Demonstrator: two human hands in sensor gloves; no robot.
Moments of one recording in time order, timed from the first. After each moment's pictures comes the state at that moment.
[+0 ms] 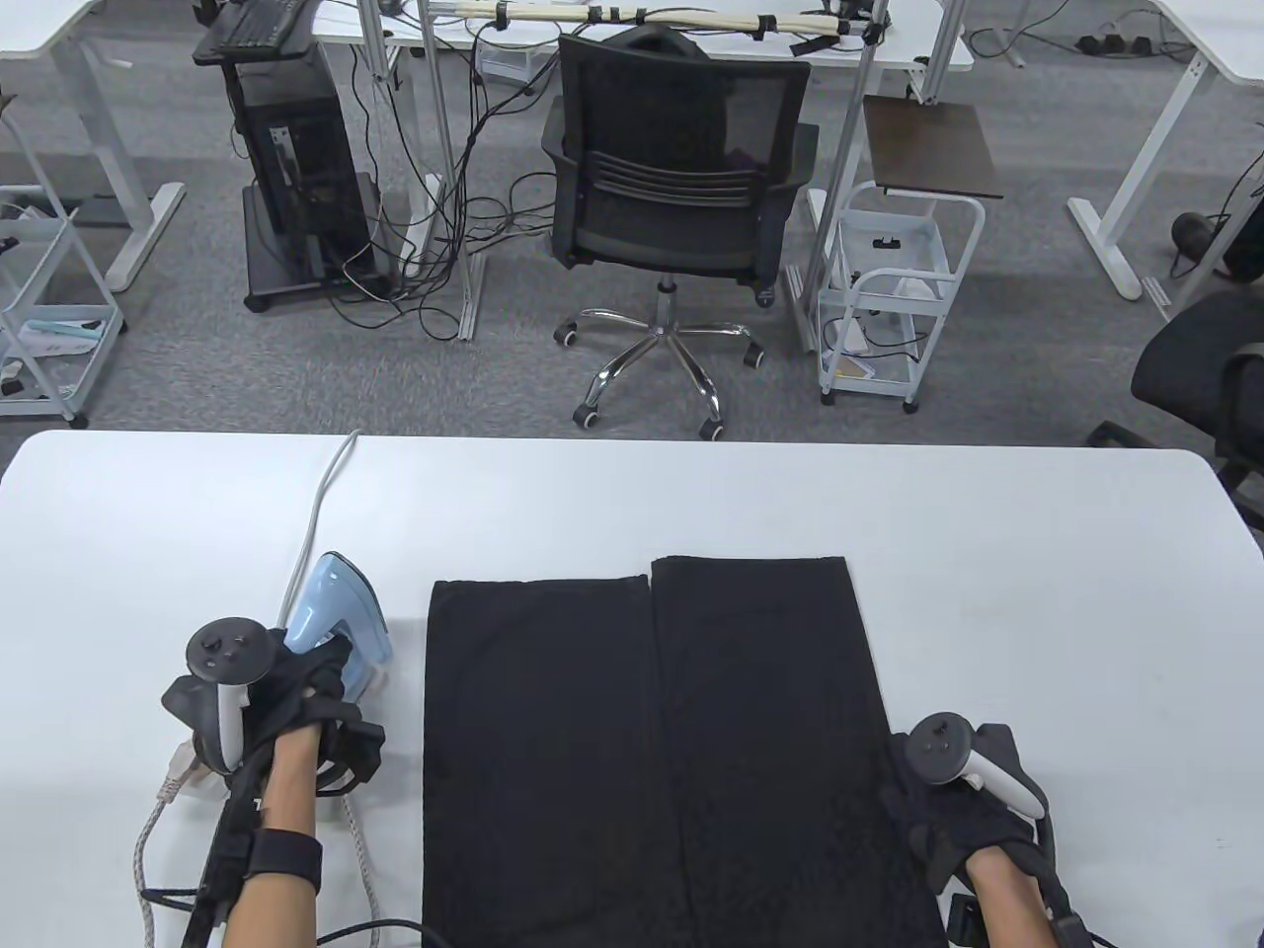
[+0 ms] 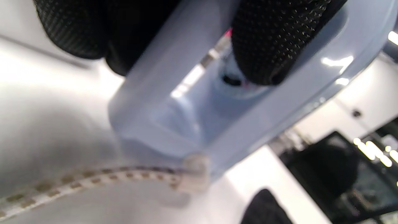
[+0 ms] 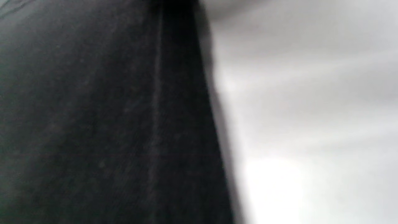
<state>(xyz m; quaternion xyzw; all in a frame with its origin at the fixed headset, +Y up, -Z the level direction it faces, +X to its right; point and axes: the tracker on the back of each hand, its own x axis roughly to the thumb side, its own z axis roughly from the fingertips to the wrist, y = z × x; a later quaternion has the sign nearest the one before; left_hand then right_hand) -0.360 -0.763 -0.382 0.04 0.32 0.36 0.88 0.302 -0.823 -0.351 0.00 0.33 0.93 0.13</state>
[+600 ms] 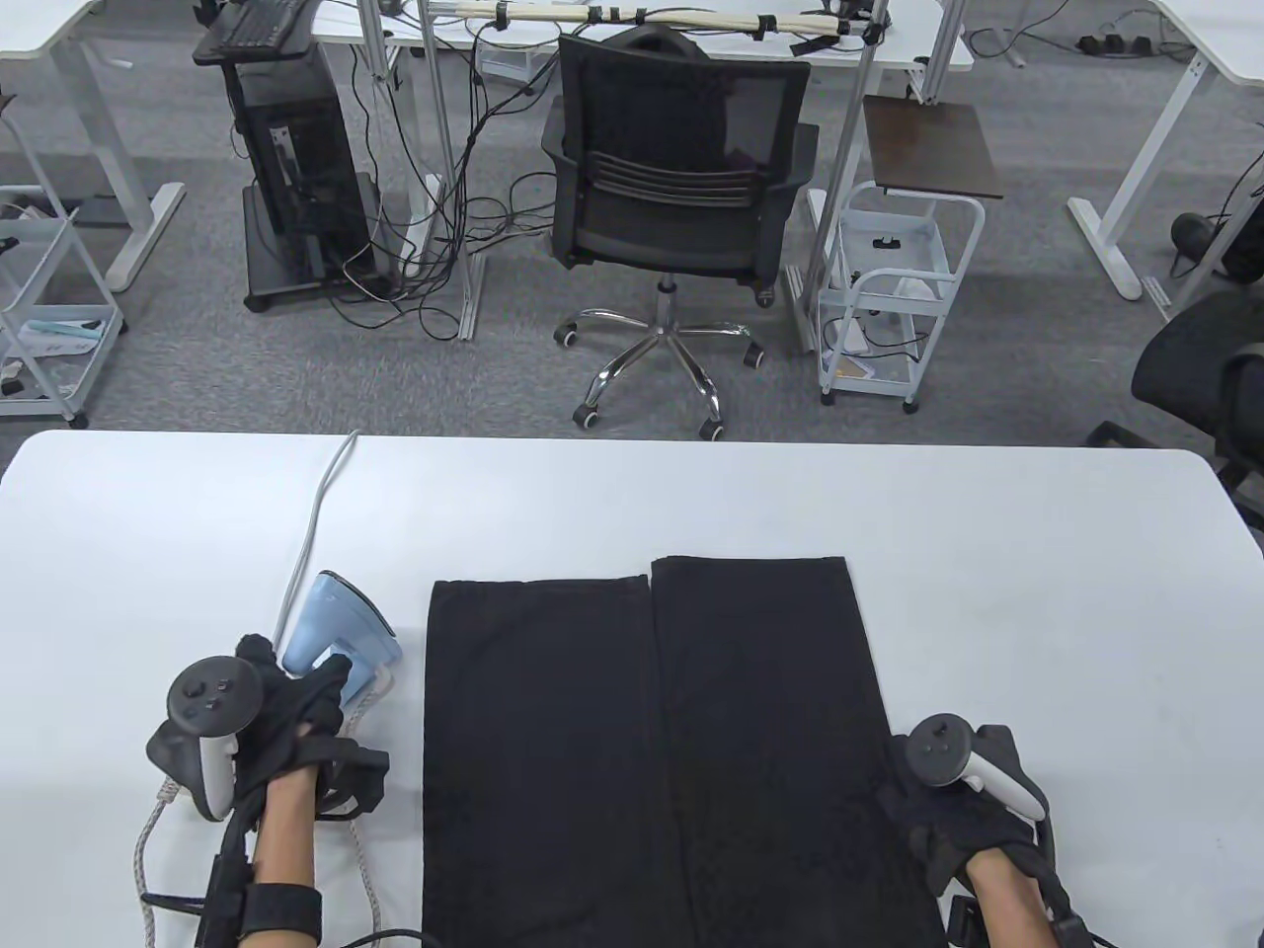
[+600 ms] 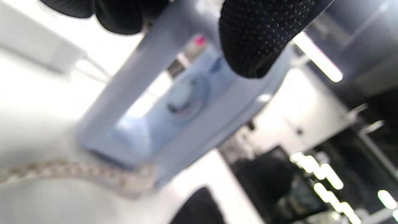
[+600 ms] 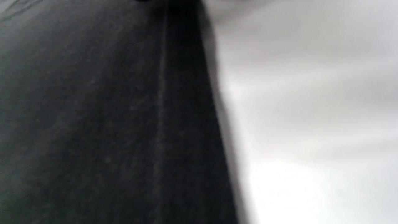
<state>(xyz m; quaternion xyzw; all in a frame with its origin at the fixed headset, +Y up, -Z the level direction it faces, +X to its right) -0.348 -0.741 -0.341 0.13 0.23 0.42 0.87 0.301 -0.822 -0.350 0.00 0.32 0.94 0.13</state>
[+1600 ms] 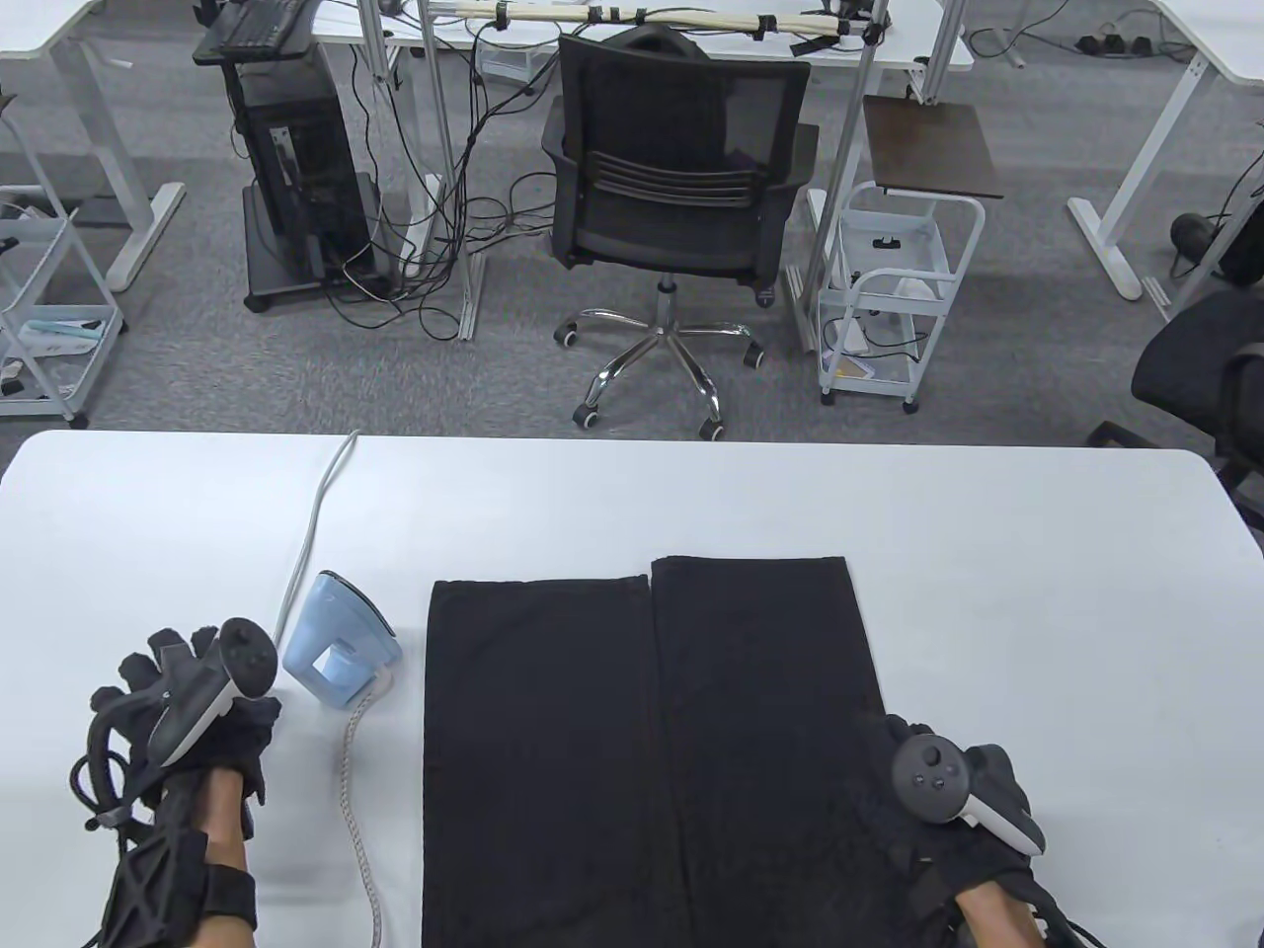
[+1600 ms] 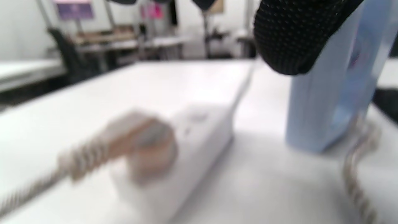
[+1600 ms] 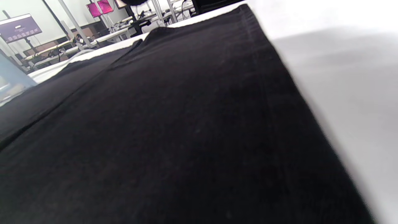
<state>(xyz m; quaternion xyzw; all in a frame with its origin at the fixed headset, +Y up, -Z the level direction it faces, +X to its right) -0.378 -0.720 -0.353 -0.12 0.21 -0.03 0.97 0.267 -0.785 -0.325 0.11 0.16 0.97 0.14</state>
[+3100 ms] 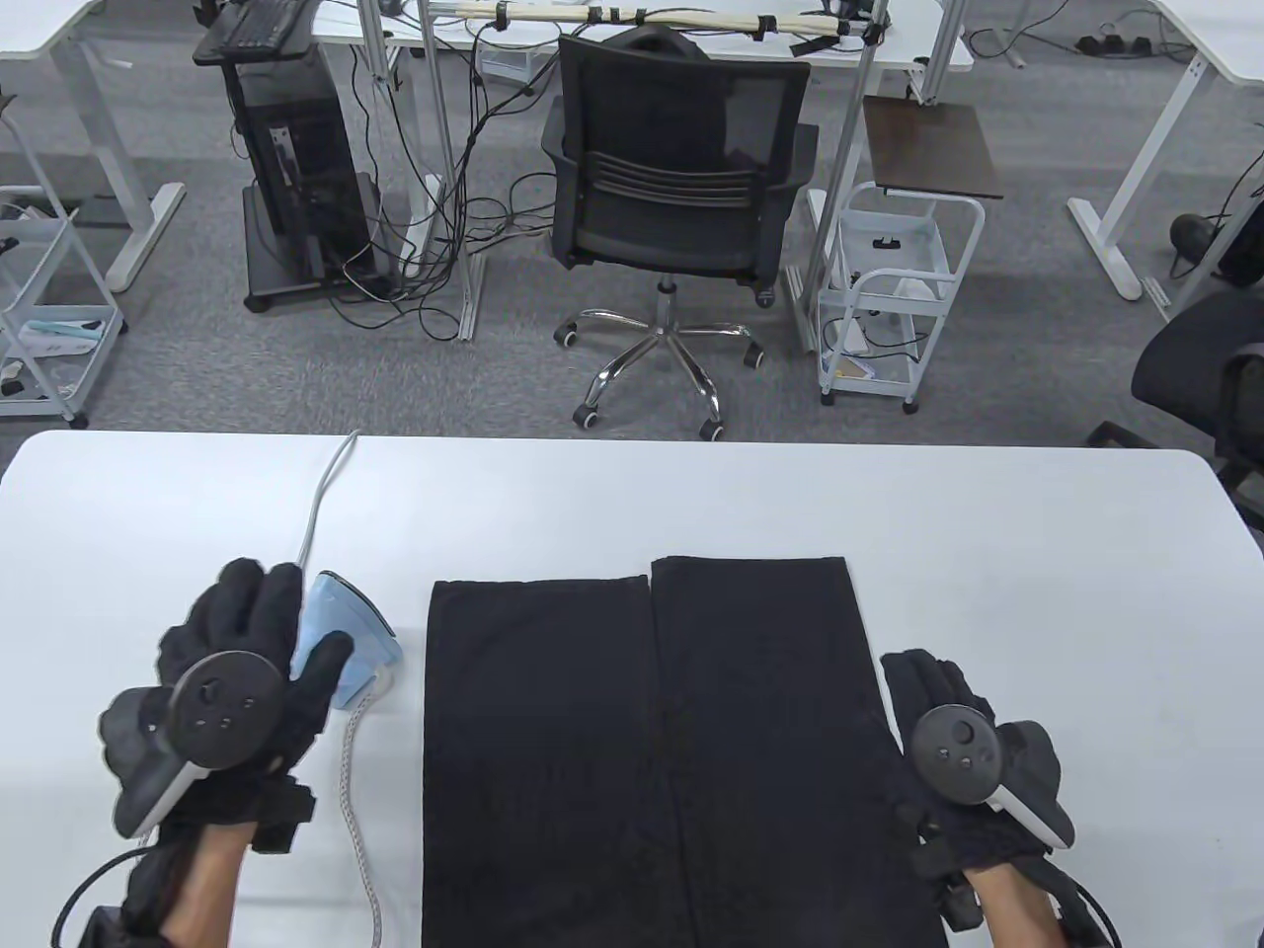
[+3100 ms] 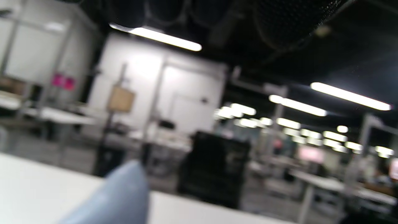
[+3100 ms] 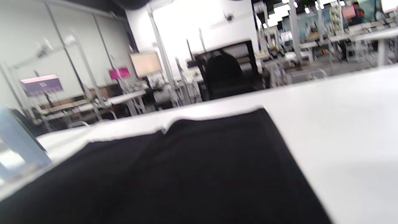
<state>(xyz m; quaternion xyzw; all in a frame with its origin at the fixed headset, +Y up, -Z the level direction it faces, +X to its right) -0.265 -0.578 -0.282 0.18 -0.03 0.12 0.98 0.239 -0.672 -0.311 0.11 -0.04 0.98 0.15</state>
